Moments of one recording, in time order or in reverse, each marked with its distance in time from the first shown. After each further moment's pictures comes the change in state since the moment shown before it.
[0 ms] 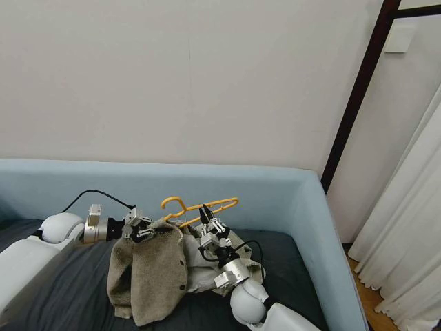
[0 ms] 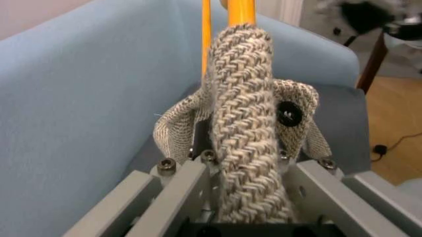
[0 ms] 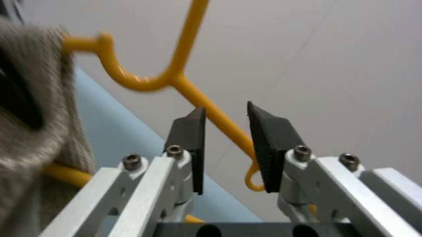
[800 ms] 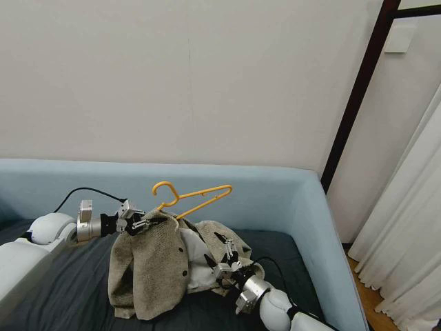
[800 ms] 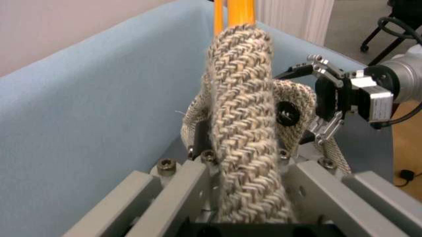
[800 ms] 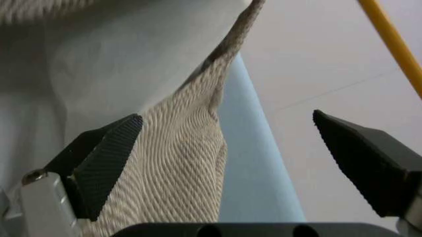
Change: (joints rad) left arm 0.046 0.048 -0.059 -0.068 -0.061 0.028 -0.087; right arm -0.029 -0.104 0.073 -0.180 -0.372 -0.028 -0.225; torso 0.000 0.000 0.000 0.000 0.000
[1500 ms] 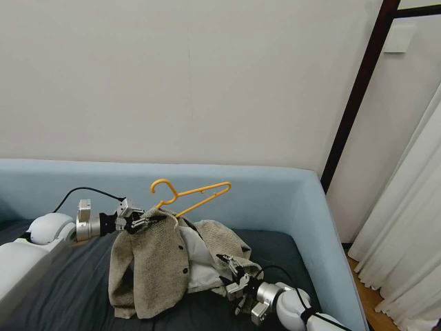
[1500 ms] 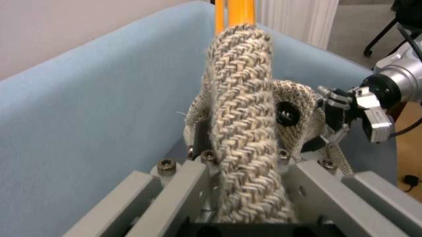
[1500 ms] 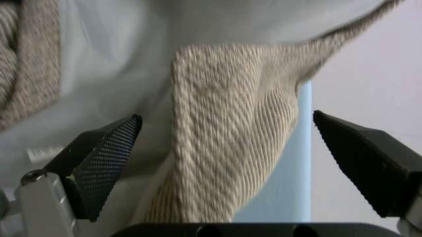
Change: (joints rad) left arm 0.025 -0.005 -0.030 0.003 -0.005 -0.008 -0.001; right arm -0.038 -0.080 0.050 0.037 -0.324 -0.031 -0.193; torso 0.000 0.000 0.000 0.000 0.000
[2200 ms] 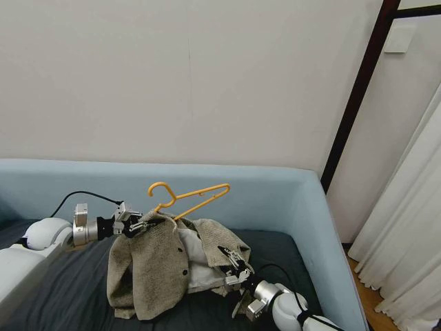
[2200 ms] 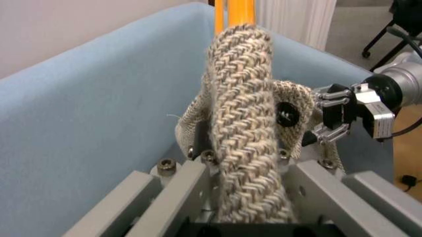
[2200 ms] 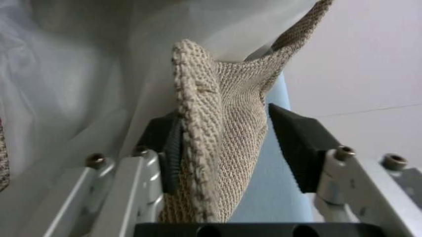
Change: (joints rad) left arm 0.043 0.006 -0.033 -0.018 0.000 -0.014 0.003; right arm 0.005 0.027 -0.037 -0.007 0.174 0.016 0.093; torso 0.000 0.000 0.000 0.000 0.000
